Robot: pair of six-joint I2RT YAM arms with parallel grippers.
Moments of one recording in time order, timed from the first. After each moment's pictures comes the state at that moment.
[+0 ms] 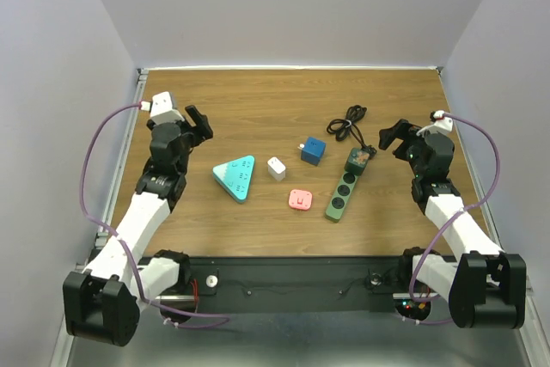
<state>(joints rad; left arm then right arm) -0.19 0.96 0.68 0.12 -0.25 -0.37 -0.04 1.04 0.51 0.31 -0.05 0.40</state>
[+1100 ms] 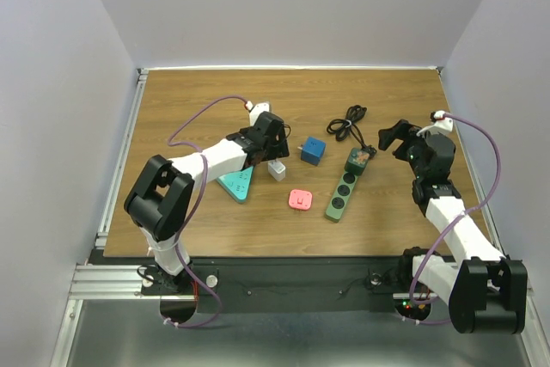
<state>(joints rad) -0.67 1.72 1.14 -0.24 -0.30 -0.68 -0.03 1.01 0.51 0.29 -0.08 0.40</state>
